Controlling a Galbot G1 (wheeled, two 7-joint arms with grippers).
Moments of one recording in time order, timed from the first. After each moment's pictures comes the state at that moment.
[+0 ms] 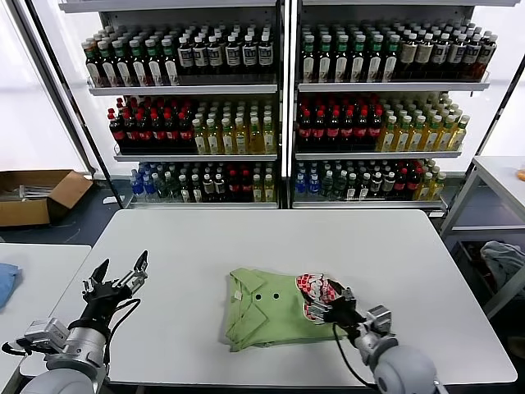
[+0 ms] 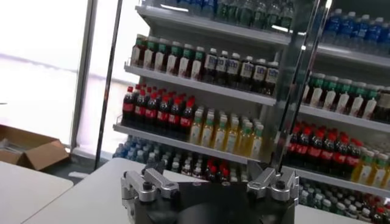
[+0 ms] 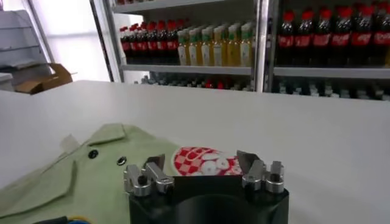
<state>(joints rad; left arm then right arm) 1.50 -1.28 -0.75 -2.28 -0.63 0.41 -0.16 -1.26 1.15 0.30 1.95 0.41 -0.46 -0.10</state>
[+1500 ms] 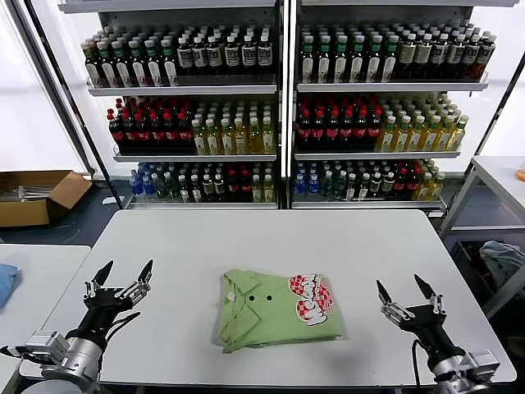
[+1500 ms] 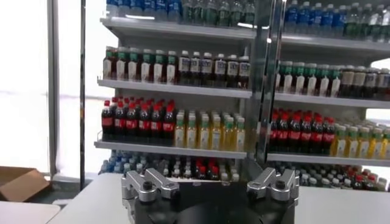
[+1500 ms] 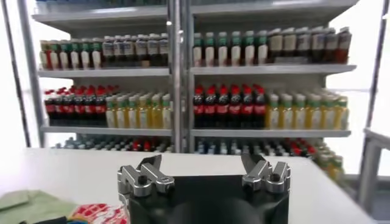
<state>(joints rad) 1.56 -1.27 -0.81 -2.25 -0.49 0.33 0.06 -1.67 1.26 0.81 2.21 0.39 -0.19 -0.15</state>
